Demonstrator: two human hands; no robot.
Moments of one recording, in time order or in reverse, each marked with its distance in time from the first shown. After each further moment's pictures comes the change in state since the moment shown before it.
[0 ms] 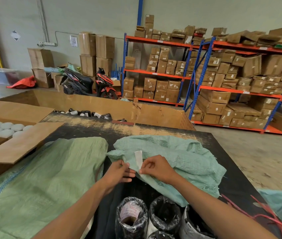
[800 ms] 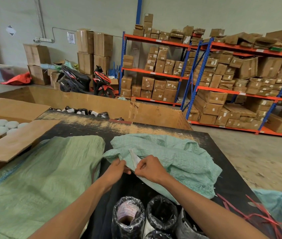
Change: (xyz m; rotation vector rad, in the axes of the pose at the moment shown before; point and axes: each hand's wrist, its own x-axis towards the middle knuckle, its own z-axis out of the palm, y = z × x) left_hand 0.012 -0.005 0.001 0.195 0.023 0.088; right_hand 0.010 -0.007 0.017 -0.174 0.047 0.071
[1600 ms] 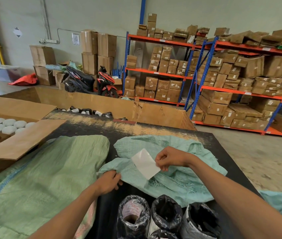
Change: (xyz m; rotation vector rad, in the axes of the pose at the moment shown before) left_hand -0.011 -0.039 -0.034 0.420 -0.111 -0.034; right_hand 0.016 0.017 -0.083 0.069 -0.453 -0.011
